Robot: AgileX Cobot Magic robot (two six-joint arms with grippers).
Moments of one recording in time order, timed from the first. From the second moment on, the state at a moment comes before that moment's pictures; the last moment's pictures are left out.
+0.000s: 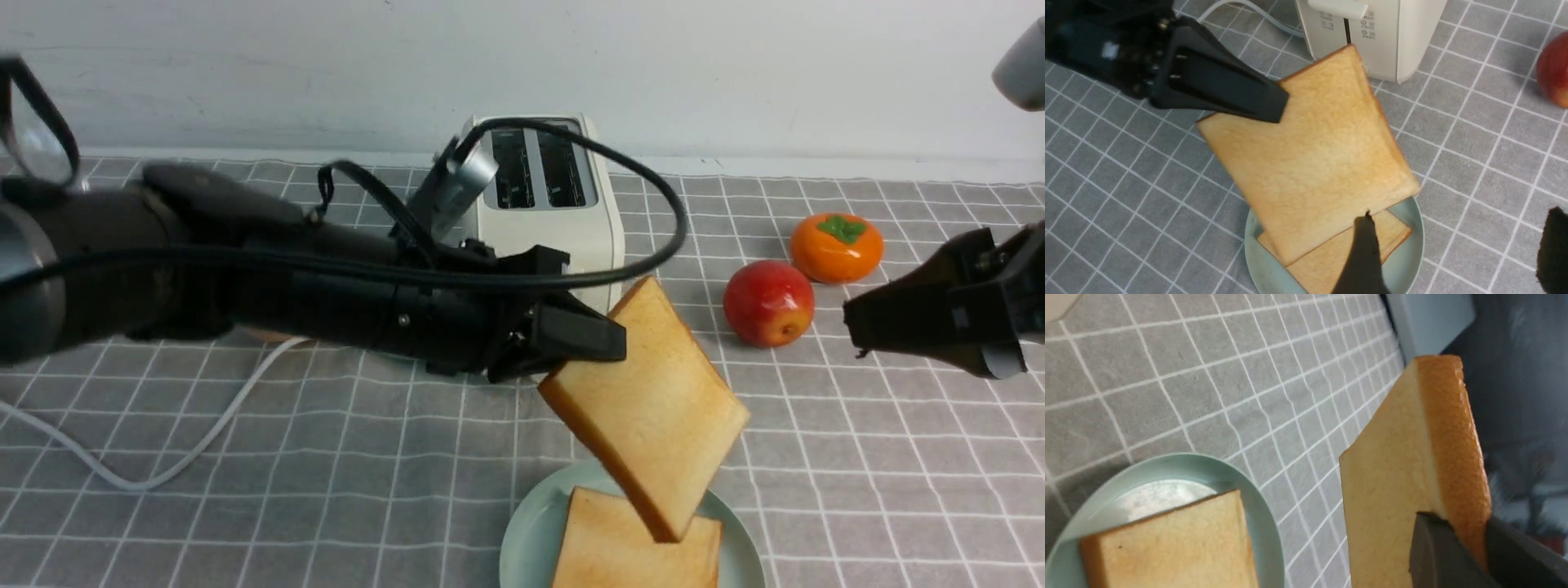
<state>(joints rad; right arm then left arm) 0.27 1.07 -1.13 0.44 0.94 -0.30 -0.37 1.67 -1.04 -1.55 0.80 0.74</state>
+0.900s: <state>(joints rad) 0.27 1.07 -1.13 0.42 0.93 -0.30 -0.37 1.78 -0.95 -1.53 0.80 0.88</state>
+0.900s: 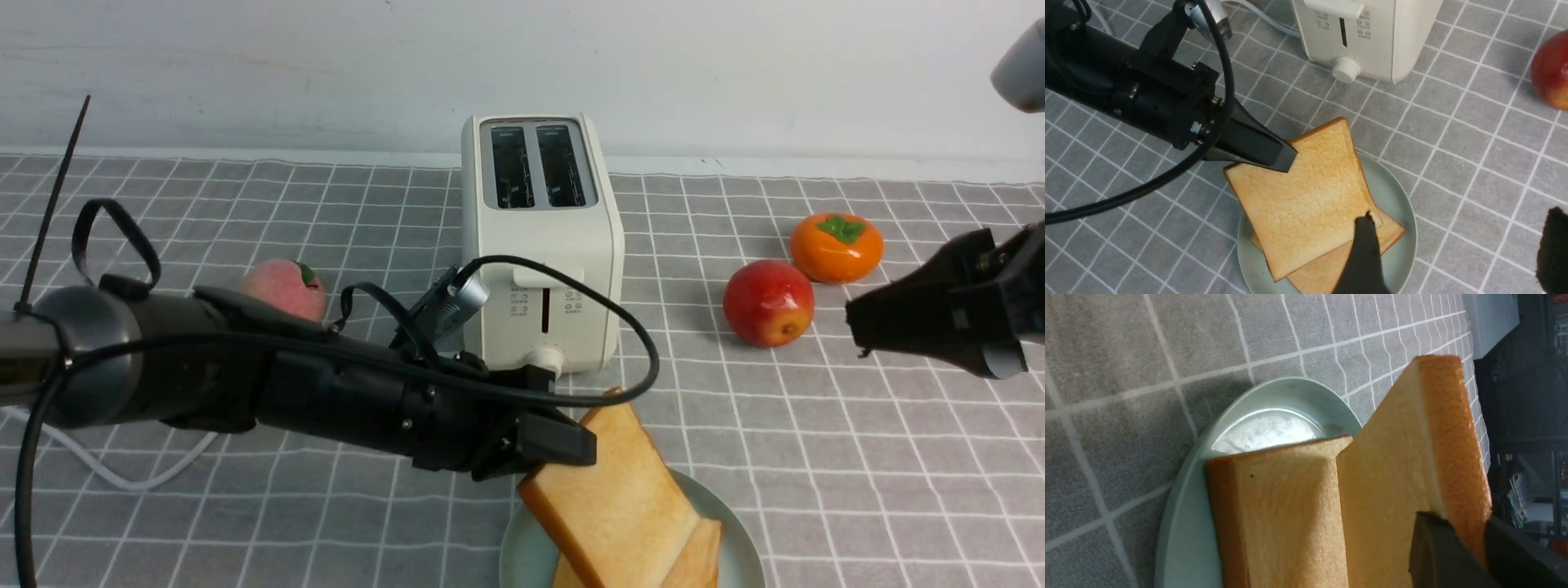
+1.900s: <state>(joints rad) 0.27 0.99 -1.08 0.33 1.02 -0.23 -0.31 1.70 -0.95 -1.14 0.63 0.43</state>
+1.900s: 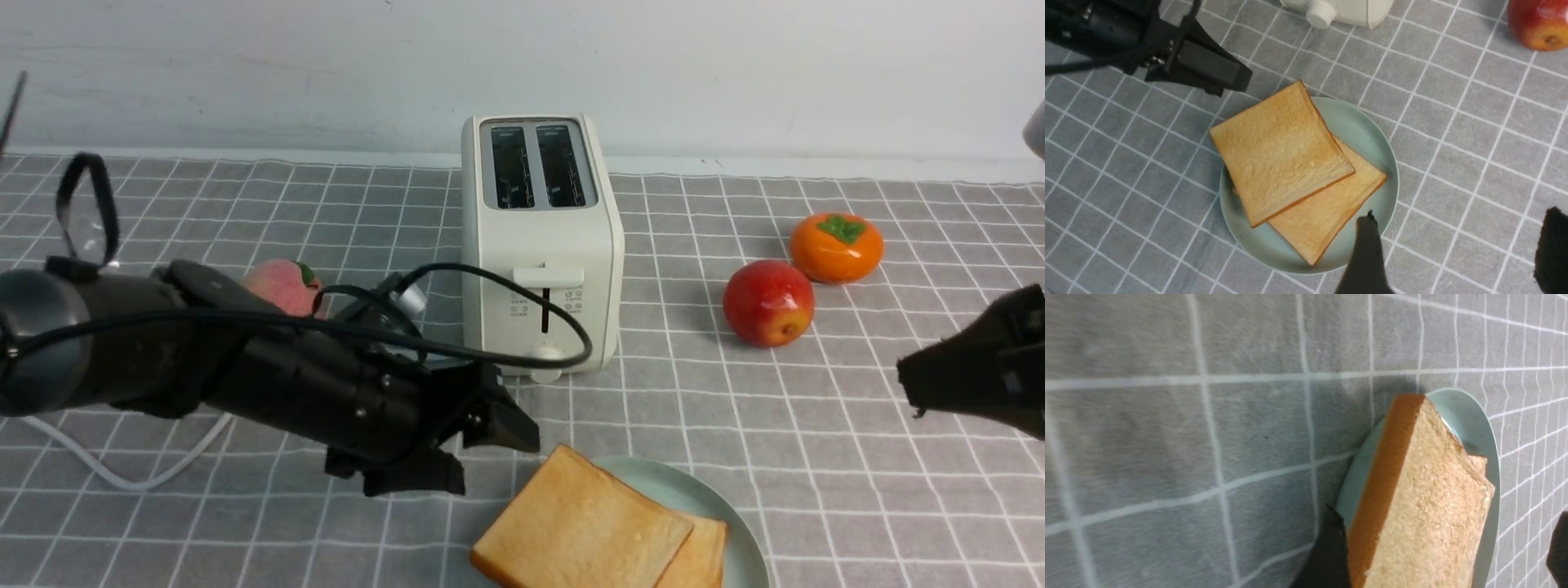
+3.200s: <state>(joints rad) 0.27 0.20 -0.36 0.33 0.51 -0.16 -0.29 0.34 -0.47 -0.25 0.72 -0.16</state>
